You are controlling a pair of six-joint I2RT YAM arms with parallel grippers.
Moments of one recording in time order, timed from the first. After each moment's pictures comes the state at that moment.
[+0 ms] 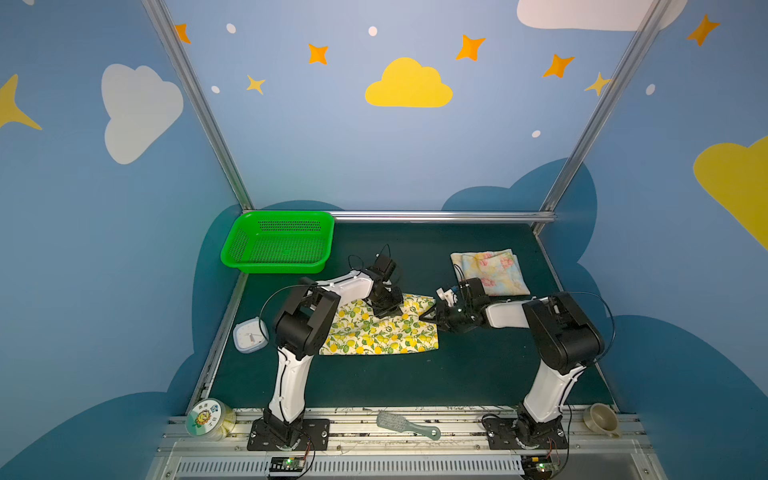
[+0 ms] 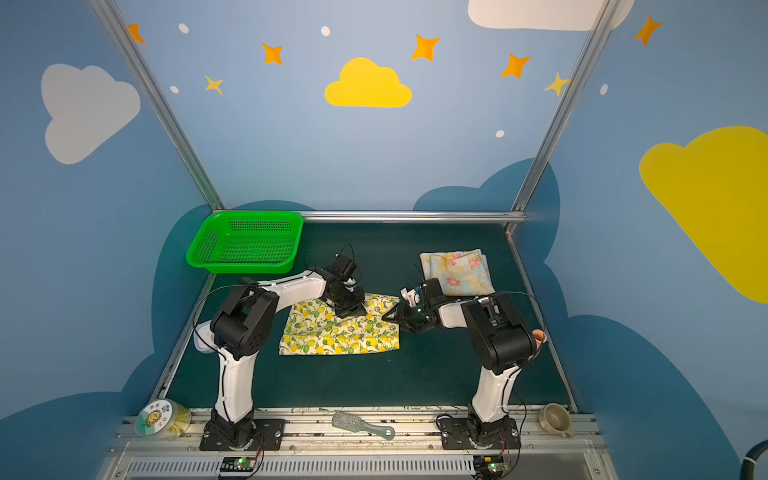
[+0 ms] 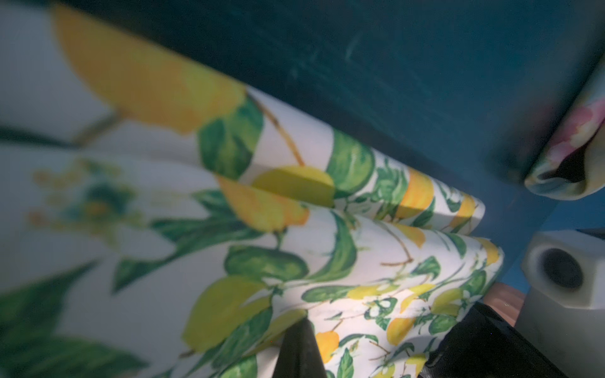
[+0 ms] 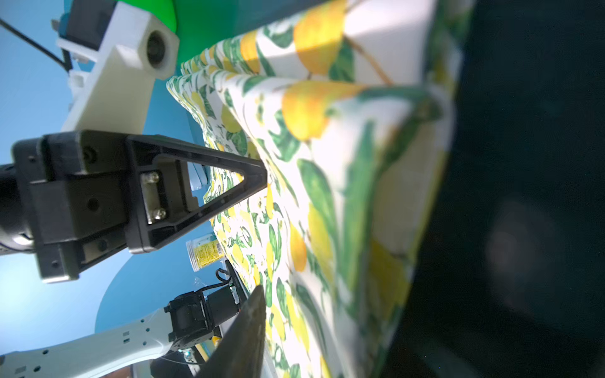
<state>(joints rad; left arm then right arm) -0.53 2.08 1.39 -0.53 0.45 -0.84 0.40 1.84 0.78 0.13 -0.83 0.75</state>
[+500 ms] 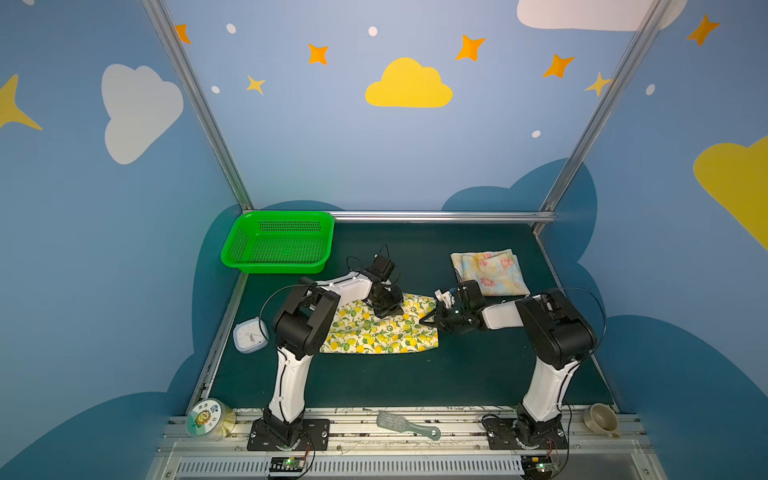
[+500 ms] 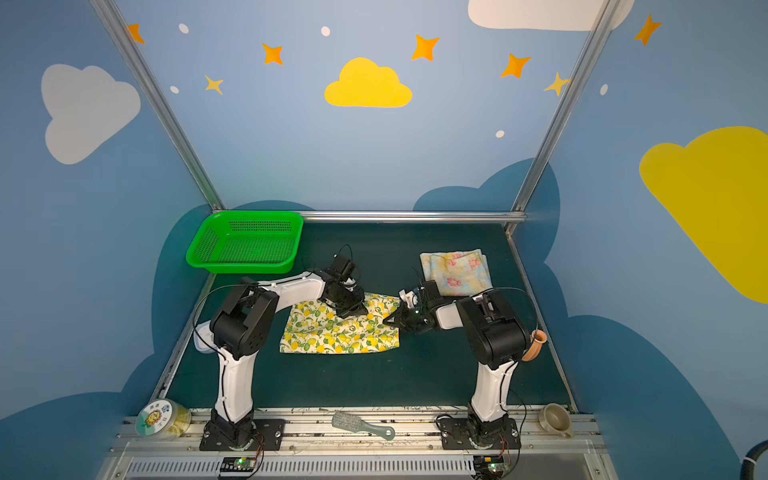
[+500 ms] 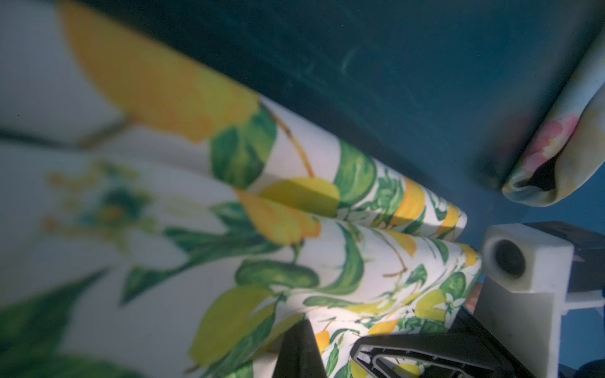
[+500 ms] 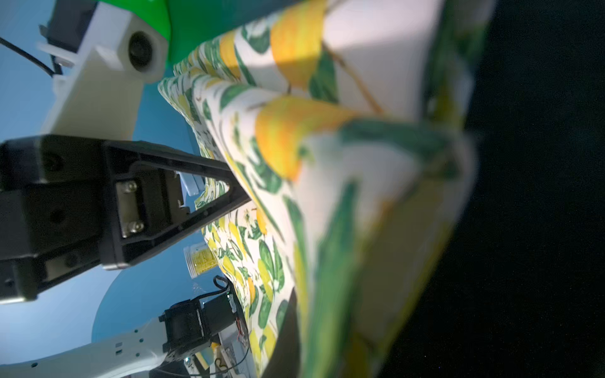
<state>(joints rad) -0.52 2.08 1.37 -0.47 0.48 -0.88 0.41 1.89 0.77 0.18 -0.82 0.78</state>
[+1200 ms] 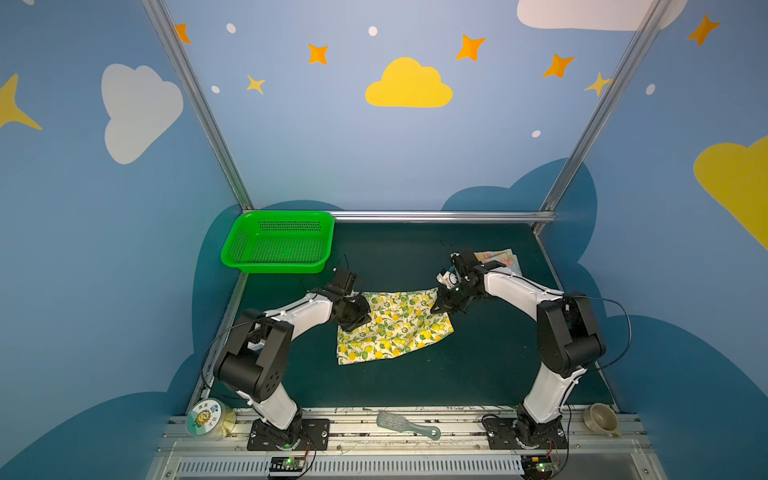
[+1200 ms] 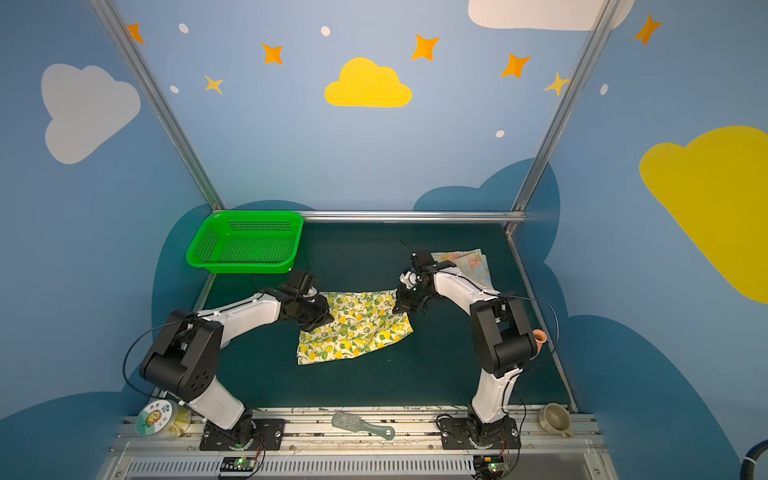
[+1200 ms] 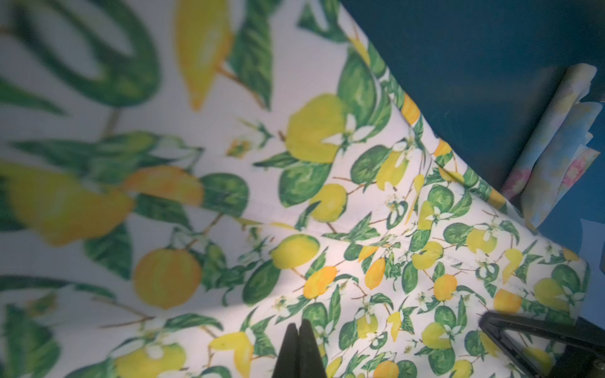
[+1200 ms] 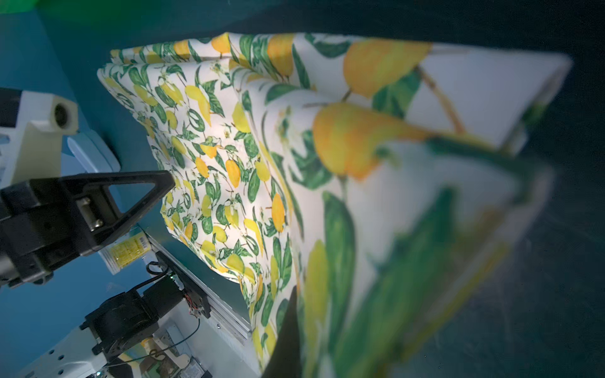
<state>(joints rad) -0.37 1.61 0.86 -0.35 0.39 -0.93 0.42 1.81 1.29 -0.82 -0.53 0.41</state>
